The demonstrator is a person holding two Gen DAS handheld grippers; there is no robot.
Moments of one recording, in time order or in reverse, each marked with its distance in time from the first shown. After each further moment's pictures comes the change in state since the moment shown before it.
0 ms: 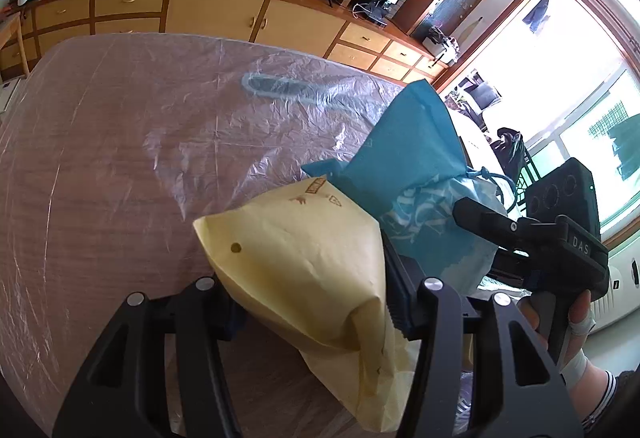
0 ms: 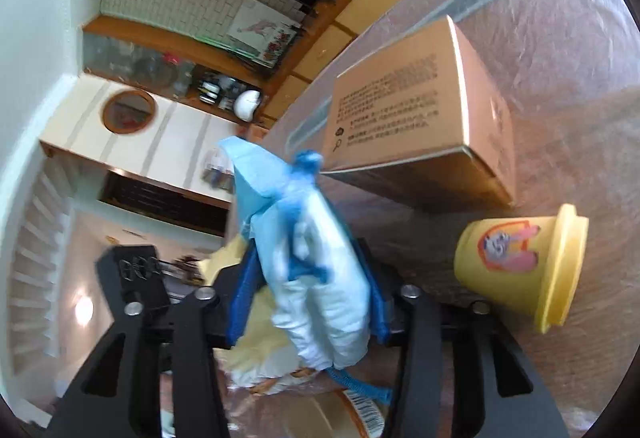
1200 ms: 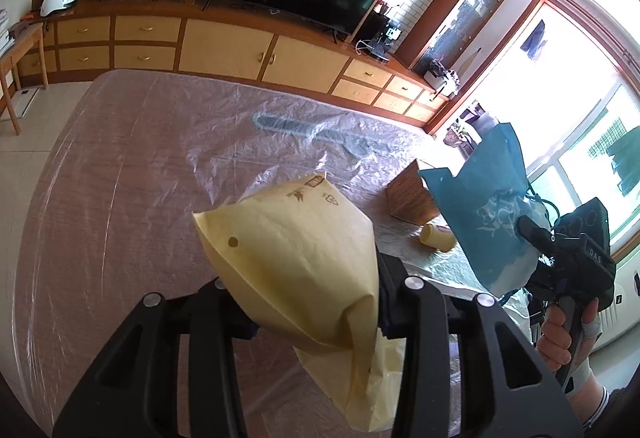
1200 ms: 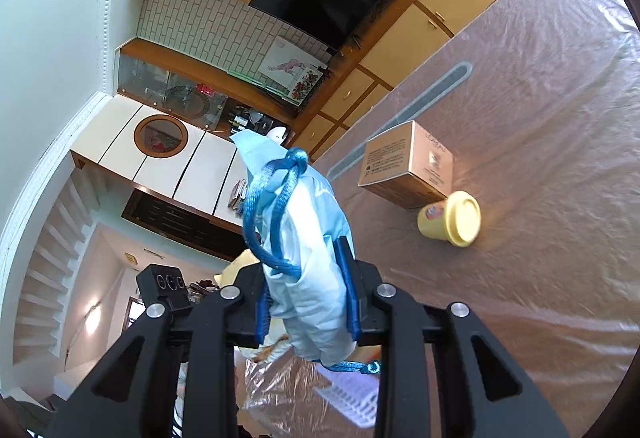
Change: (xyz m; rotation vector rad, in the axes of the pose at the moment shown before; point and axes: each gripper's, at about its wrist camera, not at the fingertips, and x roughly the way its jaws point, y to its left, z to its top) left arm -0.069 -0.017 -0.025 -0.013 -0.140 0.024; right arm -0.100 0.028 -0.026 -0.071 -0.146 0.049
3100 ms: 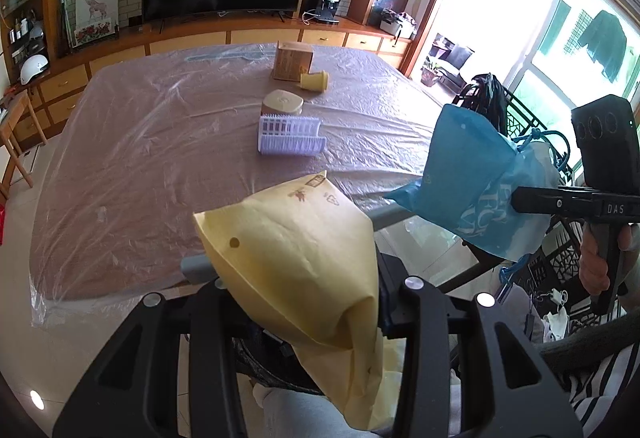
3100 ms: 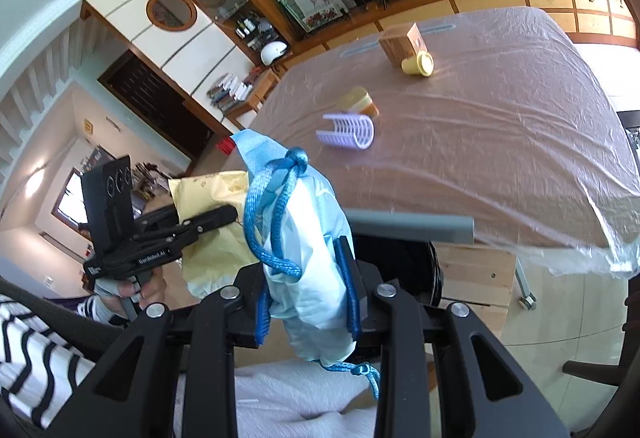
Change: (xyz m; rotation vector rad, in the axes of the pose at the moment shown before) left arm -0.098 -0.121 -0.189 0.293 0.065 0.054; right arm -0.150 0.053 -0.176 -0.381 0.255 -0.208
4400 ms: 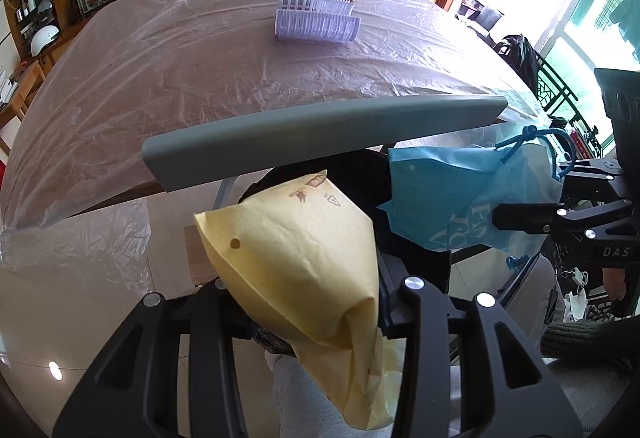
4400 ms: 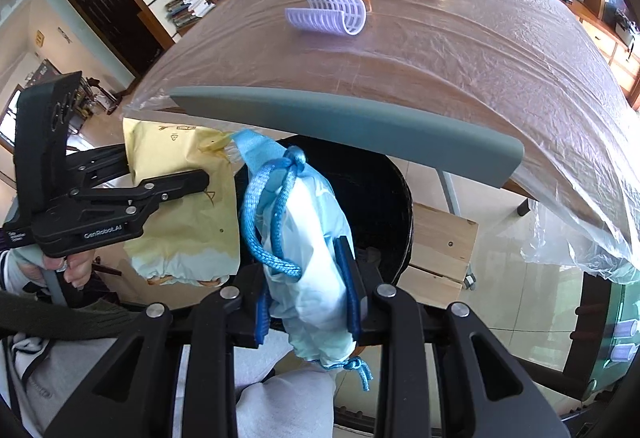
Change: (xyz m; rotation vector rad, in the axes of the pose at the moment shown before) left arm 0.058 0.002 -0.059 -0.028 0.164 0.098; right arm 0.092 0.005 -0.048 -0.162 0.232 -0.273
